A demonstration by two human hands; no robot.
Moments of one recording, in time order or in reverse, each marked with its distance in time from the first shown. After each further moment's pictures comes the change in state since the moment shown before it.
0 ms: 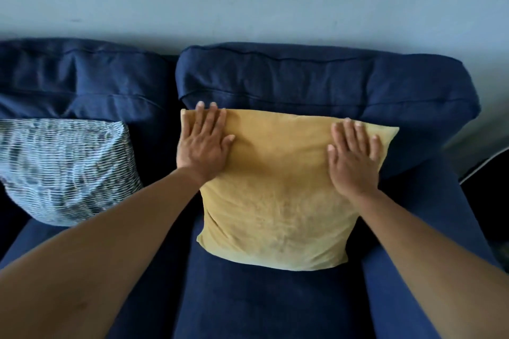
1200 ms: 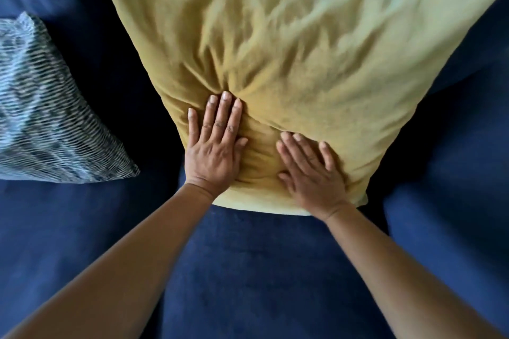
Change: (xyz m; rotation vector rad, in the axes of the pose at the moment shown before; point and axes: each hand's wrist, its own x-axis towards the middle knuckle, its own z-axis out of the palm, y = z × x) left_hand -0.108 0.067 0.140 -0.209 0.375 0.185; right_hand -0.145 -0.050 0.156 -0.154 0.397 -0.492
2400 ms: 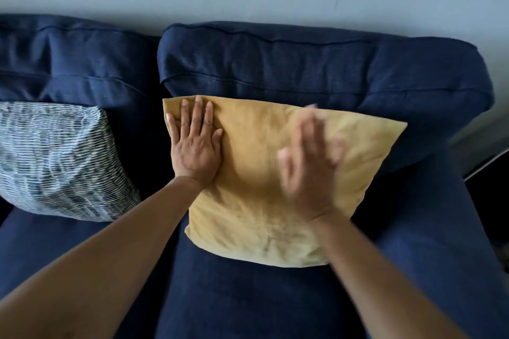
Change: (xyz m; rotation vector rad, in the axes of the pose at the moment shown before) left_hand 0.126 -0.038 -0.075 0.050 -0.141 -0.349; right_hand 0.155 0.067 -0.107 0.339 0.089 0.382
